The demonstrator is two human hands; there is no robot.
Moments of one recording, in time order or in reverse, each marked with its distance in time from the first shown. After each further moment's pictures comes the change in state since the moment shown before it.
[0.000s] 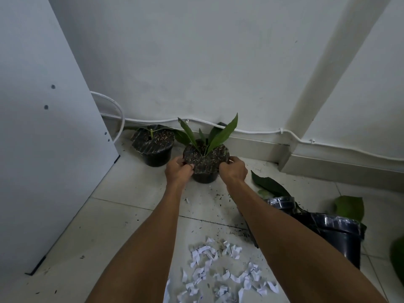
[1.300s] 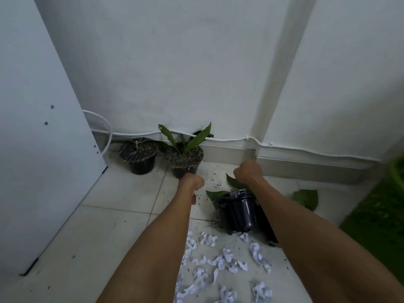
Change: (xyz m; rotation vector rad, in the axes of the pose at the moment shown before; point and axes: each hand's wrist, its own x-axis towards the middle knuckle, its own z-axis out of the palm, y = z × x) left_hand -0.103 0.037 0.059 0.719 -0.386 -0.383; right_hand -0.016 -0.011 -0.150 -0.665 -0.051 -0.171
